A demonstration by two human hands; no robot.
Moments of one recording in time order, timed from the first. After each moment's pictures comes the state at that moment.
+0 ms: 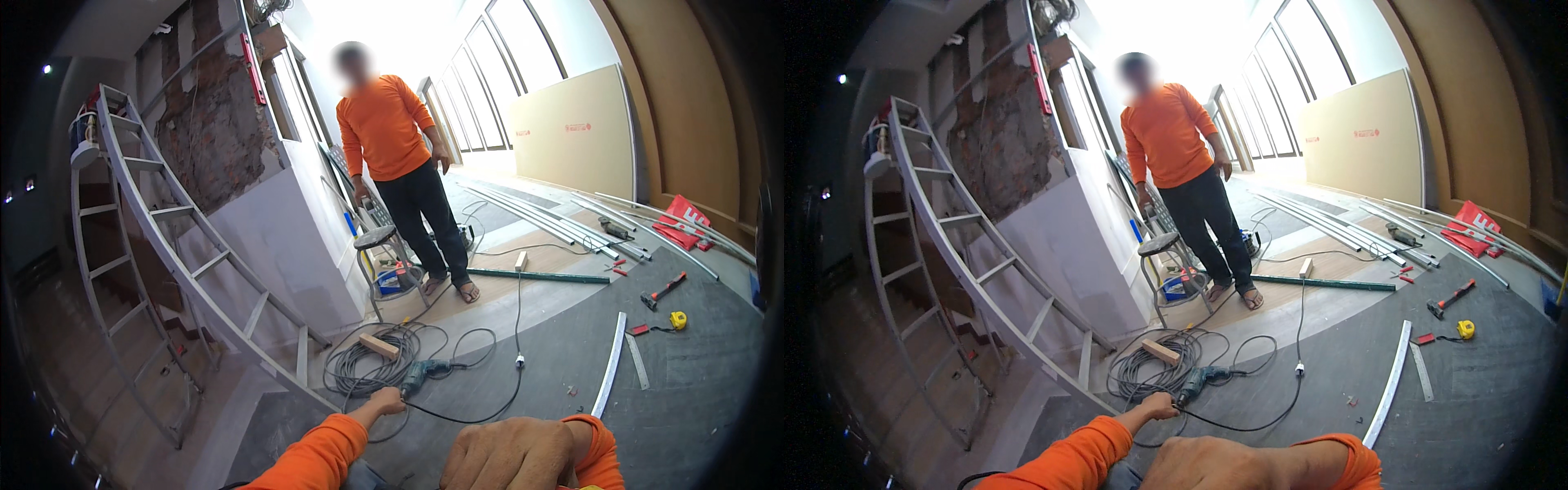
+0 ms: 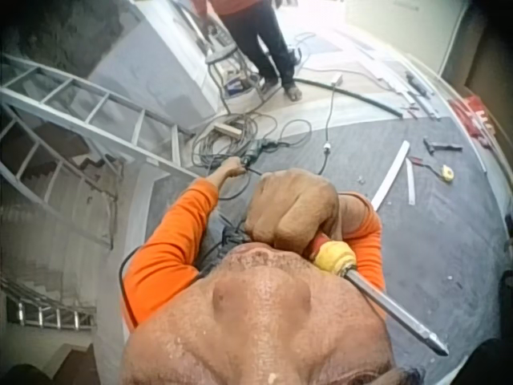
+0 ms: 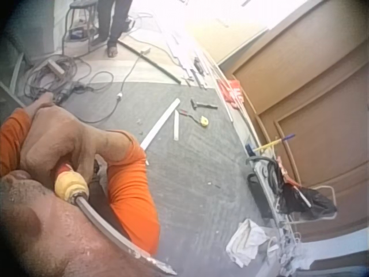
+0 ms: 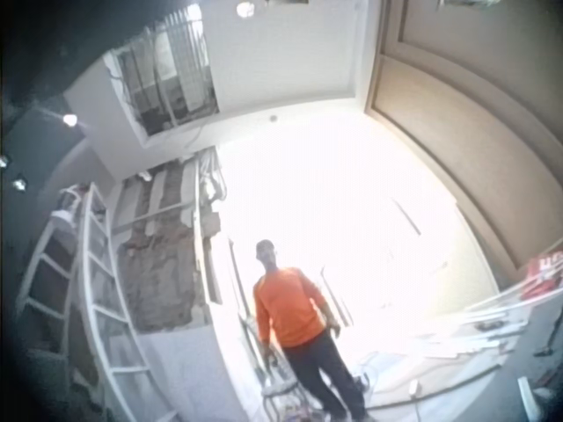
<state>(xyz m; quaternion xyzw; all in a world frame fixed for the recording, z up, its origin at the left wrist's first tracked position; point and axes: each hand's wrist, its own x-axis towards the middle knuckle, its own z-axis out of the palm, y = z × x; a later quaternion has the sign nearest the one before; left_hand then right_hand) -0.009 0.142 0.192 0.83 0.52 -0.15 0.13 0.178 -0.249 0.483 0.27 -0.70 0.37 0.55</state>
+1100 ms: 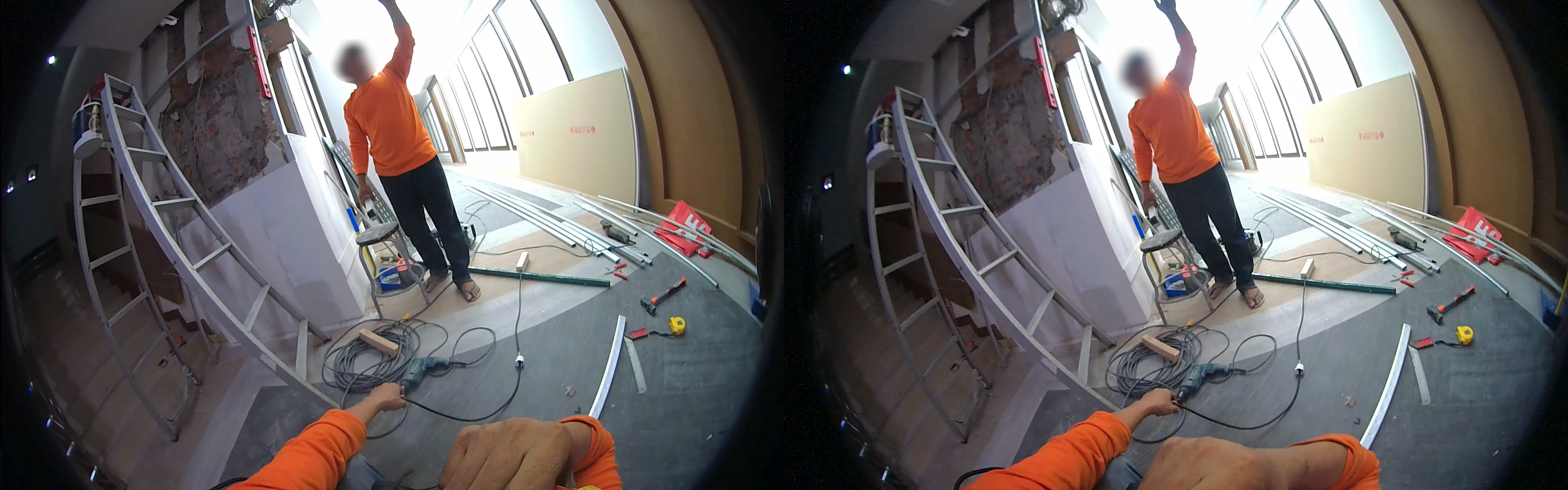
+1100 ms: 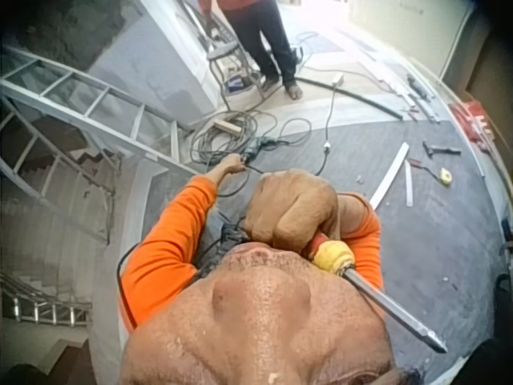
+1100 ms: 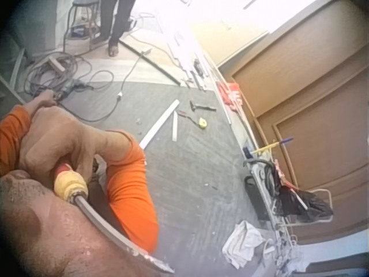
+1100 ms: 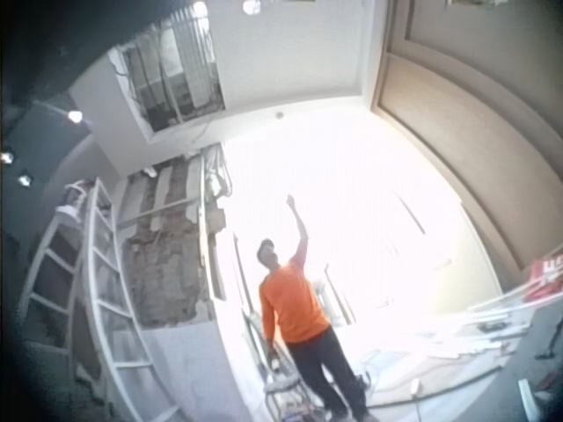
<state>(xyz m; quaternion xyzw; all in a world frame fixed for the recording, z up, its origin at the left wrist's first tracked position) -0.008 0.131 0.204 0.84 0.50 -0.15 0.15 0.170 -0.235 0.478 0.32 -0.71 0.34 0.52</state>
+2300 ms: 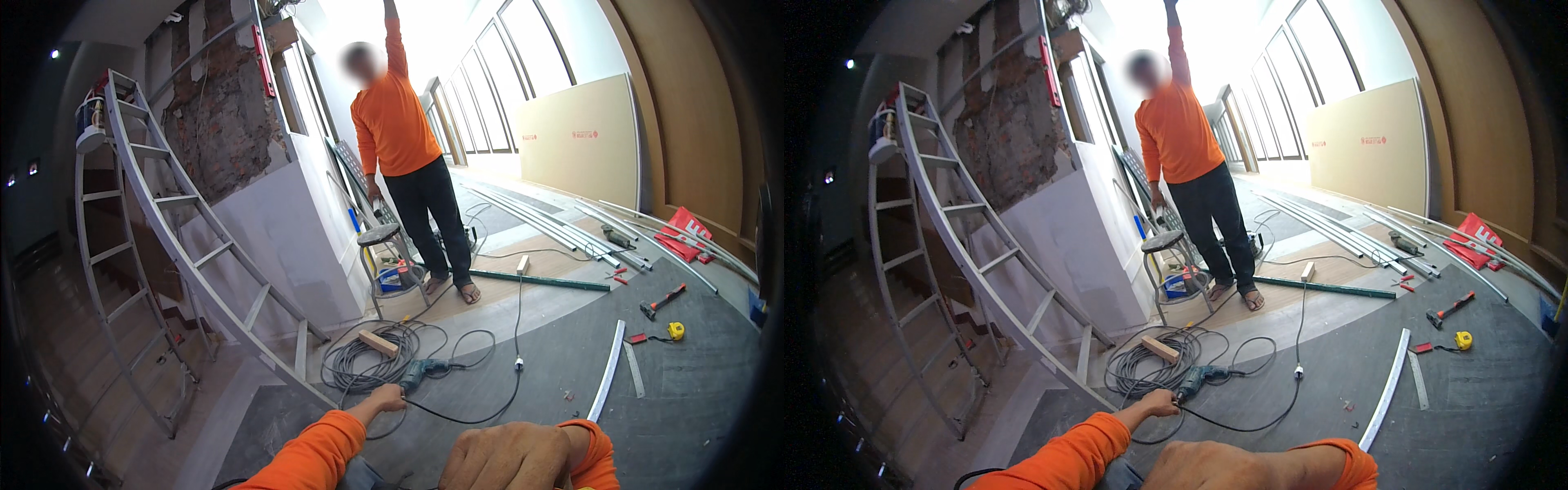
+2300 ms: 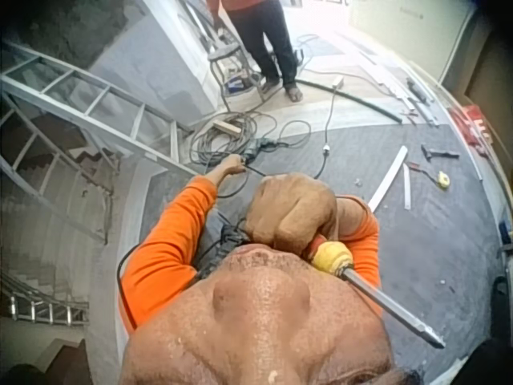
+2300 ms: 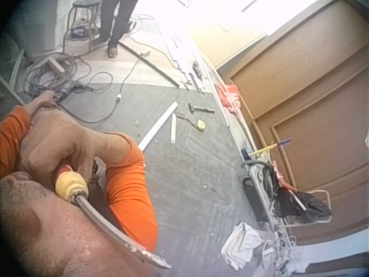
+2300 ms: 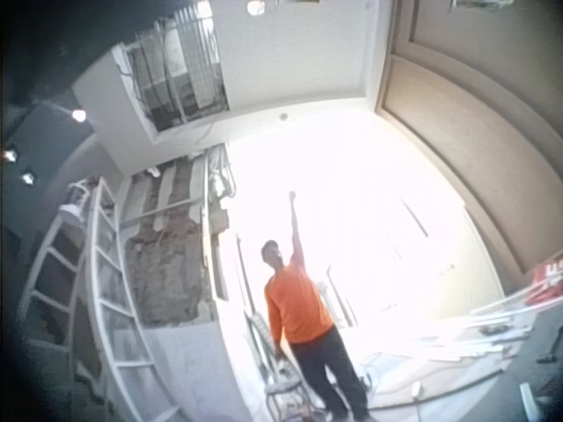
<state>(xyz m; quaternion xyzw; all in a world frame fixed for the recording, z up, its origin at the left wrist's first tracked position) -0.008 0.134 0.201 0.85 0.49 -0.14 0.13 0.170 -0.237 0.480 0.31 -0.70 0.37 0.52</state>
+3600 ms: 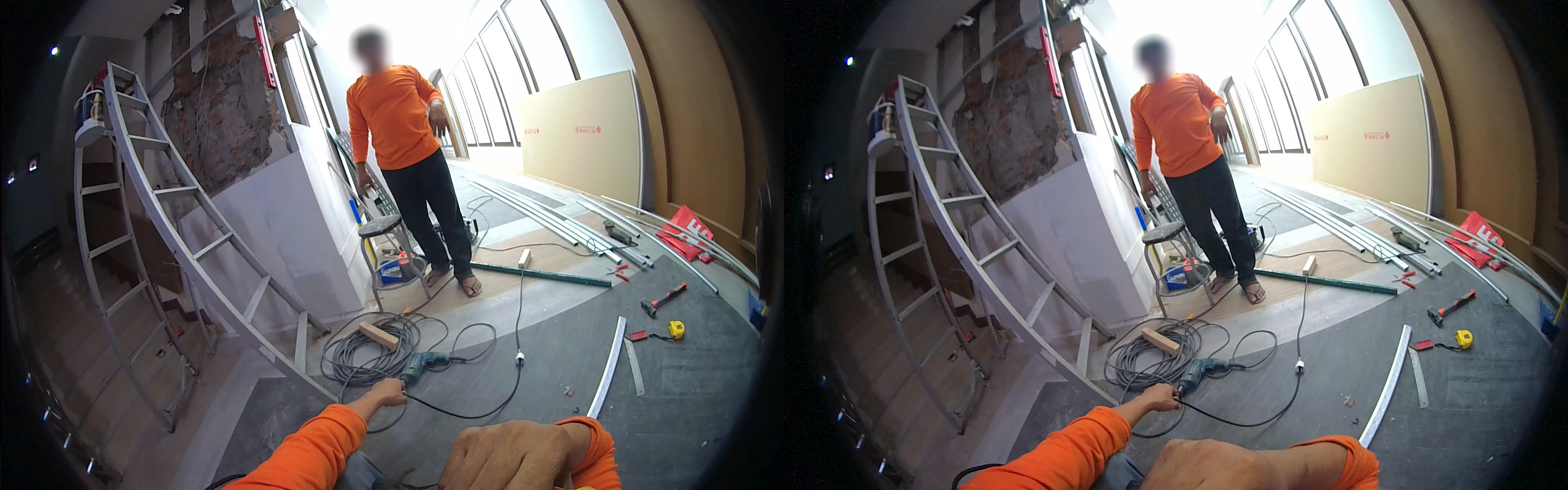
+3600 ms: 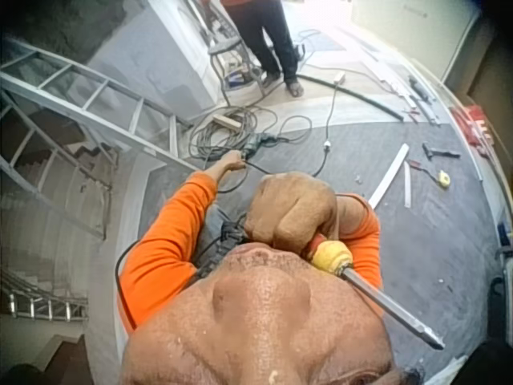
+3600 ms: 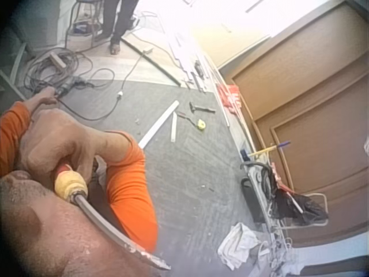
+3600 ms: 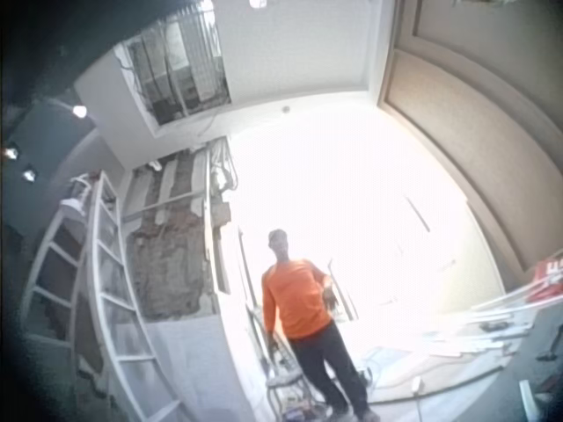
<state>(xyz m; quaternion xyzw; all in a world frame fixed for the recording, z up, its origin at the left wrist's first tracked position) -0.006 0.130 0.203 0.85 0.49 -0.16 0.14 0.167 -0.231 0.476 0.31 -0.70 0.38 0.52</state>
